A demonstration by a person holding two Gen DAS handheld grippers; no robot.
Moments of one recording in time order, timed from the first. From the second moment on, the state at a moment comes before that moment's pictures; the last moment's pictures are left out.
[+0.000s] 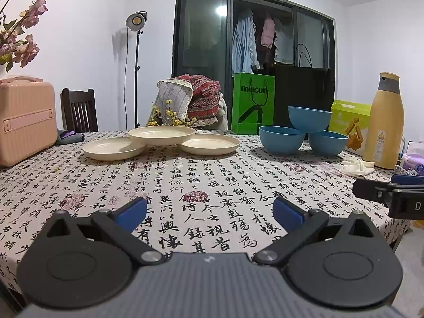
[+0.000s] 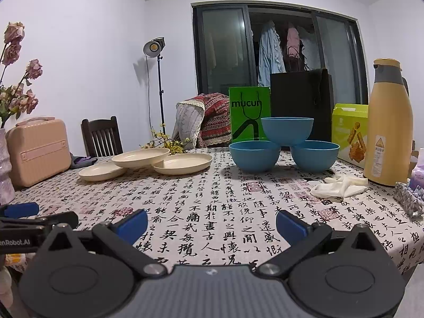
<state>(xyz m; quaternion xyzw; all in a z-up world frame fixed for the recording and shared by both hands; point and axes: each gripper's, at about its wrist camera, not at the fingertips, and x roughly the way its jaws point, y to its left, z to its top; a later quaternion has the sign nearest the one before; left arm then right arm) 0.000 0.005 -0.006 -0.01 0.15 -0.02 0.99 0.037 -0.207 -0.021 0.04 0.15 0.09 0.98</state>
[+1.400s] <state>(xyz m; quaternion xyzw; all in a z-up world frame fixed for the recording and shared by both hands) -0.004 0.011 -0.006 -0.01 0.14 -0.02 0.99 0.036 -0.204 -0.022 0.04 0.14 0.09 0.98</state>
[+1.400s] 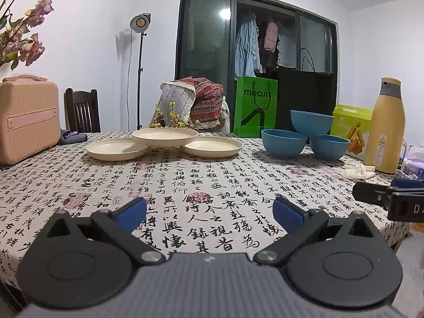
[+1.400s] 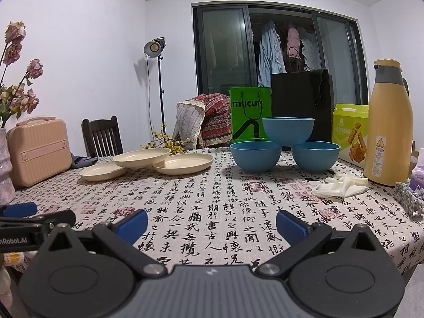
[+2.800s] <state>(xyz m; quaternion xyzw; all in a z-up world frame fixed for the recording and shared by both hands) 0.015 0.029 -0.013 -0.04 0.17 0.00 0.99 0.063 -0.192 -0.027 0.03 0.16 0.11 0.98</state>
